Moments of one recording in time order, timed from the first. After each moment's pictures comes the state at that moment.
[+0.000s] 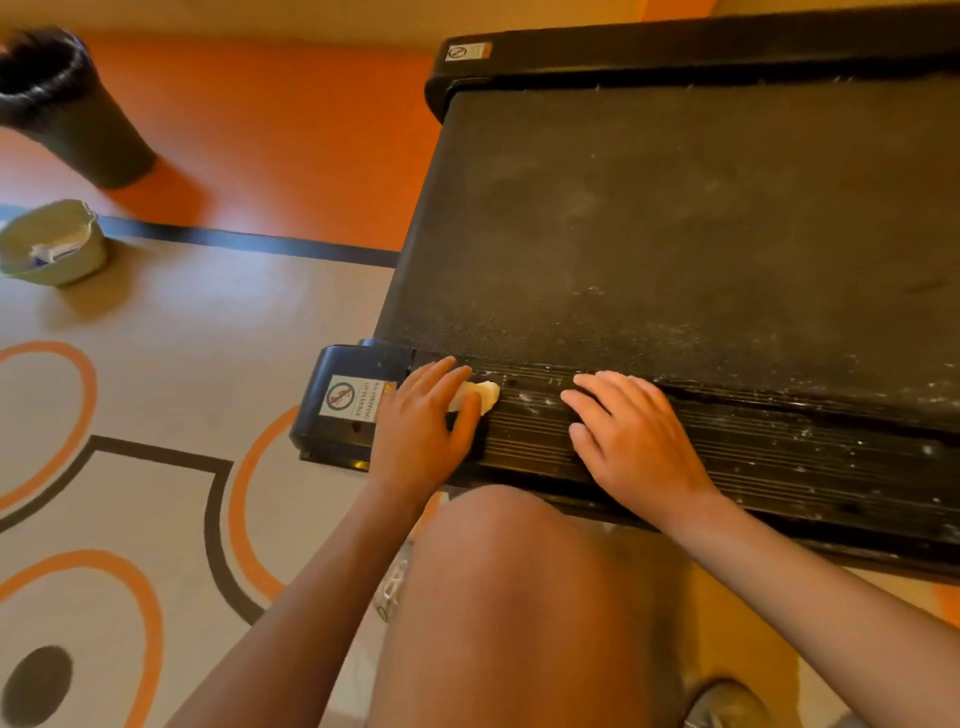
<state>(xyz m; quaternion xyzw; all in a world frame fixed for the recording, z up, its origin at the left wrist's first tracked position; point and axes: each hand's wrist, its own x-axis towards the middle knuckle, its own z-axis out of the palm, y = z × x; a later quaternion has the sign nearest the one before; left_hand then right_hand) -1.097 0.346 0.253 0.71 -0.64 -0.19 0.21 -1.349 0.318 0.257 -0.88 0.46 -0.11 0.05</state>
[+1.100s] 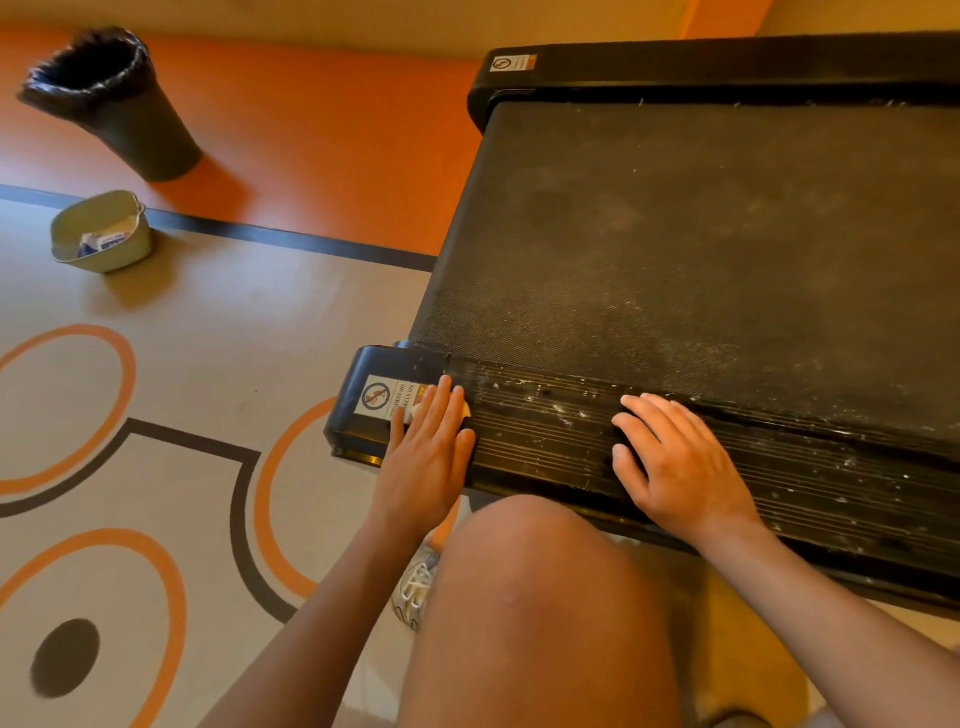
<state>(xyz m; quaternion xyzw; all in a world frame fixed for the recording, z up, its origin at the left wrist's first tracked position) -1.059 0.377 0.207 0.71 -0.68 -0.17 0.10 -1.363 0.317 0.234 -0.87 0.47 -0.09 0.06</state>
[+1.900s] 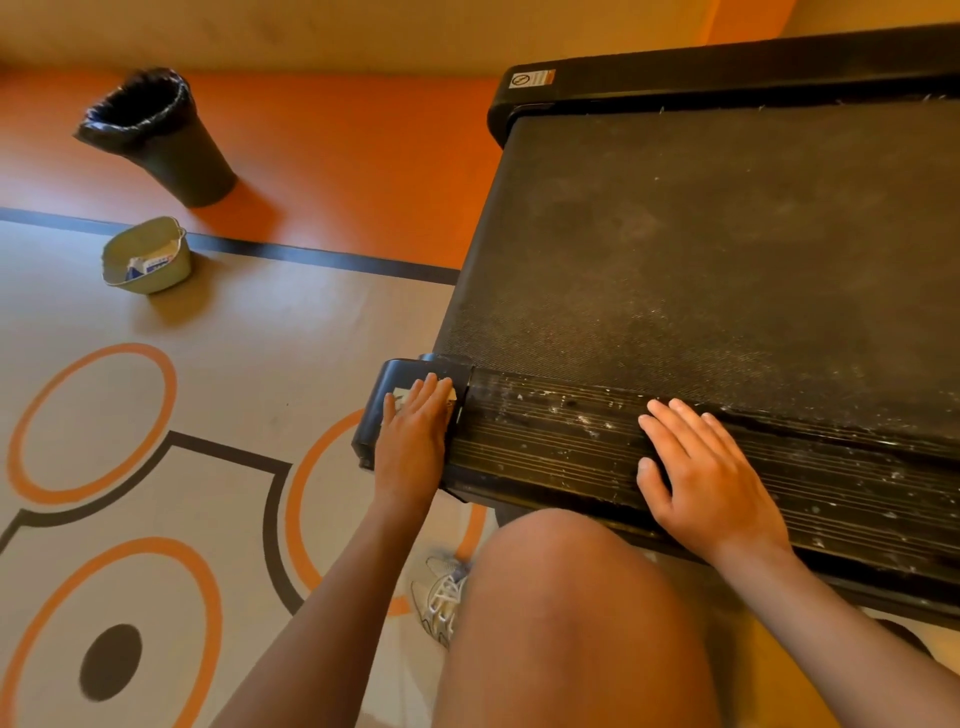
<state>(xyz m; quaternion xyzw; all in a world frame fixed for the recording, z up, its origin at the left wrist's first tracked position) -1.033 0.354 0.225 0.78 -0.57 -0.16 0.19 -1.356 0.325 0.228 -0.85 0.52 -0.09 0.07</state>
